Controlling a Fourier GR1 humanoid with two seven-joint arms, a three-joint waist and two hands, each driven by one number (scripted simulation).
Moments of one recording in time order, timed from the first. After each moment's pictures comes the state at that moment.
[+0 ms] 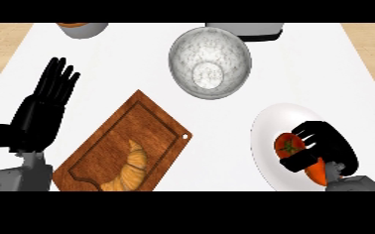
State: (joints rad) left arm -0.12 0.23 0.11 -1.61 0.33 -0.06 0.05; right arm -0.06 -0.39 0.21 -1.58 0.53 0.09 0.93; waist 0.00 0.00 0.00
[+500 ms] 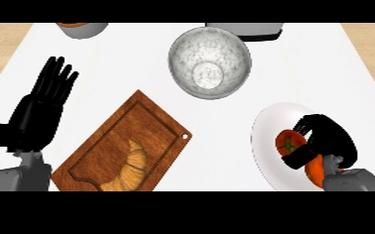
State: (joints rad) left arm -0.12 0.22 0.14 -1.62 0.32 -0.07 0.07; right arm -0.10 -0.38 0.20 -1.57 0.64 0.18 0.89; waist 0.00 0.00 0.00
